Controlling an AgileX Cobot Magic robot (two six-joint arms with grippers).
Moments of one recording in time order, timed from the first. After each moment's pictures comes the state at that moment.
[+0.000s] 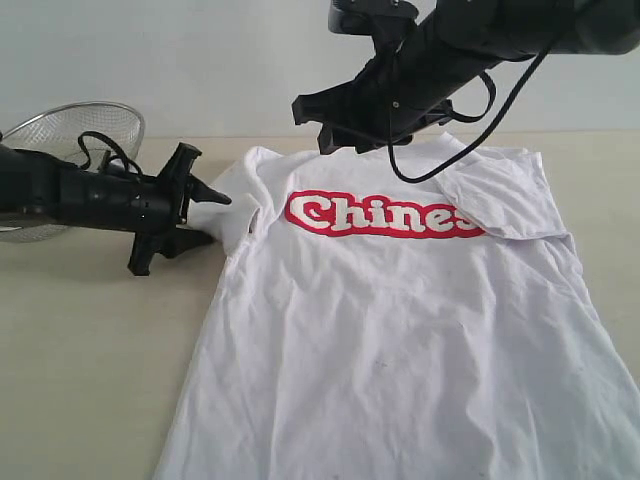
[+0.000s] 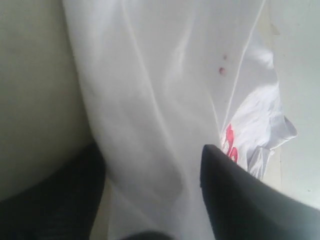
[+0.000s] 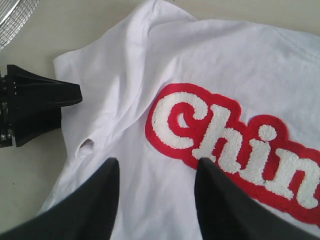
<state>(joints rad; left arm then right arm) -0.07 2.21 -1.22 -1.75 0.57 0.70 0.31 1.94 -1.53 0.35 0.55 -0.12</state>
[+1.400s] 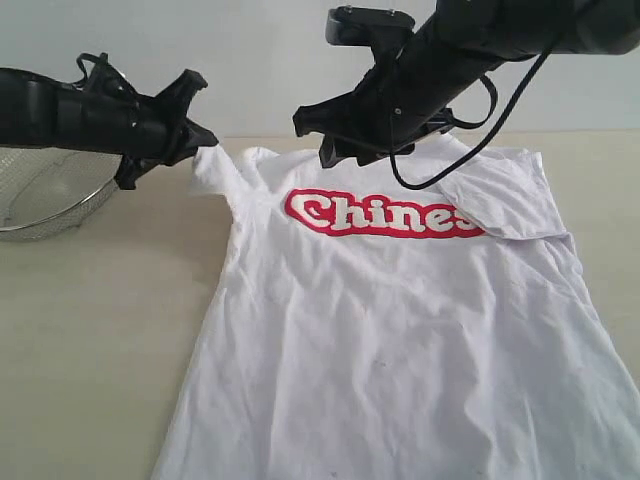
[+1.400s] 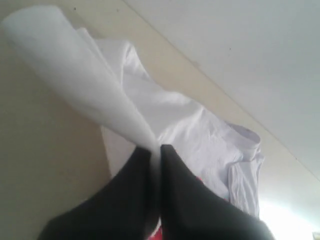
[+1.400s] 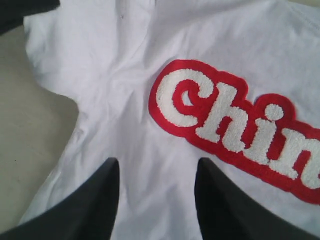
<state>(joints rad) -0.11 2.12 -1.39 -1.58 0.44 0.77 0.31 1.94 -1.53 0.35 0.62 -0.14</state>
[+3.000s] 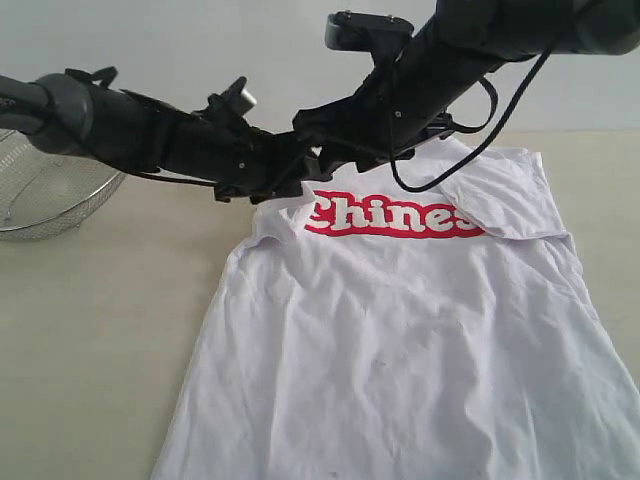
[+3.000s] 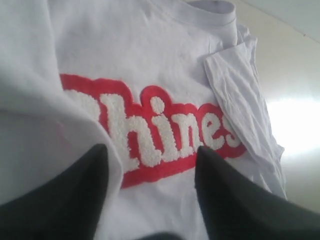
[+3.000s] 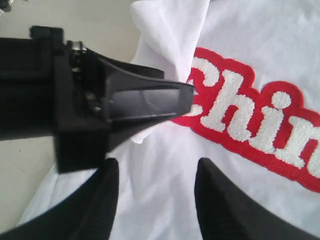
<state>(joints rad) -0.33 2.22 -1.50 -1.45 0.48 0.89 0.31 1.94 -1.53 0.37 0.65 -0.14</state>
